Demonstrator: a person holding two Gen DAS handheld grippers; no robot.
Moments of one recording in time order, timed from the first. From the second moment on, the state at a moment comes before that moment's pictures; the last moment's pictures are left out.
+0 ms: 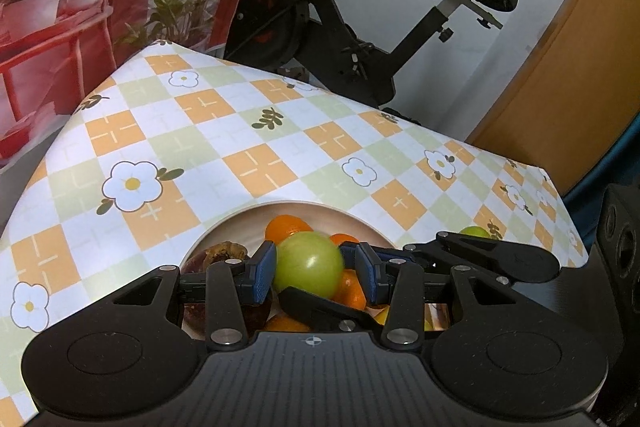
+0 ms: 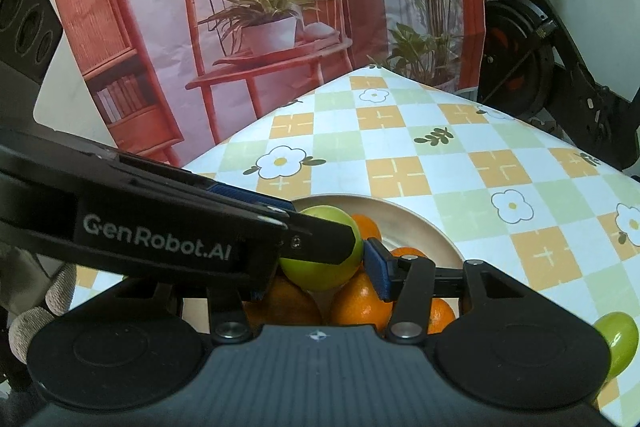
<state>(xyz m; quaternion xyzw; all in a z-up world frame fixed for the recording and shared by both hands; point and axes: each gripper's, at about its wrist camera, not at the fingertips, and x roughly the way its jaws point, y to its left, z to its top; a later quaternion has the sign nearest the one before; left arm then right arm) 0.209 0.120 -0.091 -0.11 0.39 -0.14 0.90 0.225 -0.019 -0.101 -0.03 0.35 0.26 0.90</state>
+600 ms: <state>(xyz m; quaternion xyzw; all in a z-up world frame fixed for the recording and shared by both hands) 0.205 0.075 -0.067 -0.10 0.35 -0.16 0.92 0.182 -0.096 -0.078 -0.04 0.25 0.23 0.94</state>
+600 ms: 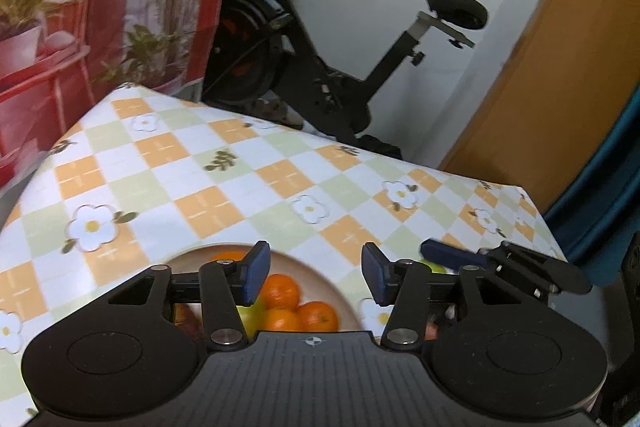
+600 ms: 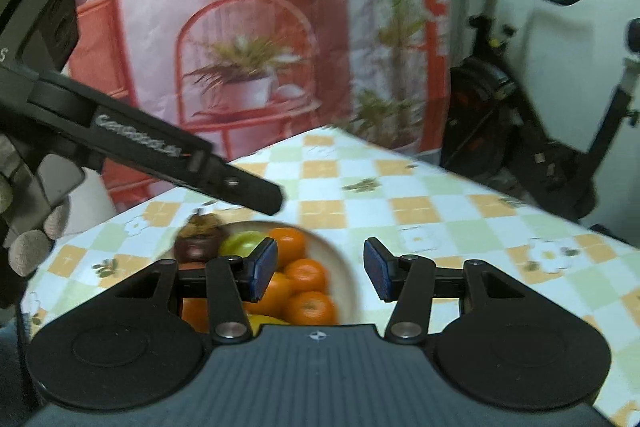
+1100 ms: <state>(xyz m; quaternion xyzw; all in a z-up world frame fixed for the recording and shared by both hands) 0.242 -0.009 -0.099 -0.10 0.41 -0.21 0.88 0.186 -0.204 -0.095 0.01 0.27 0.12 0.96</state>
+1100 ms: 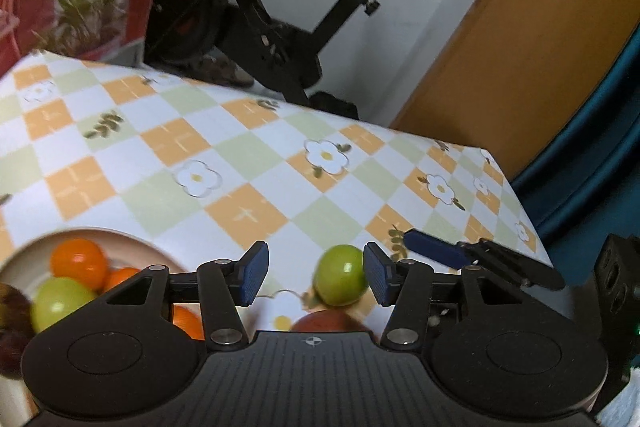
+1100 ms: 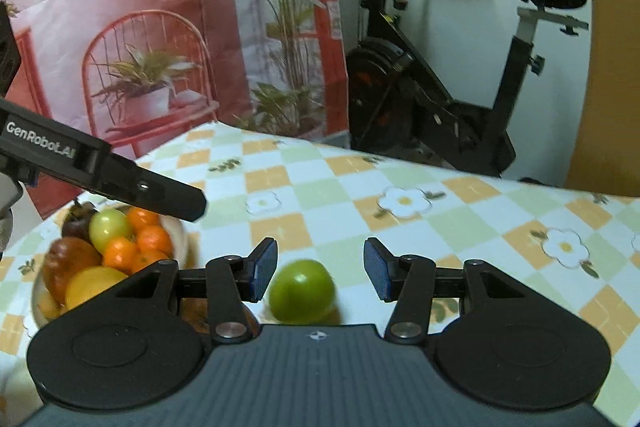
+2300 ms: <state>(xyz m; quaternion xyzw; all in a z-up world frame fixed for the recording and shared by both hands) 0.262 -0.049 -0.128 -0.12 0.44 -0.23 0.86 0.207 -0.216 -0.125 0.08 0.32 0.18 0.93</state>
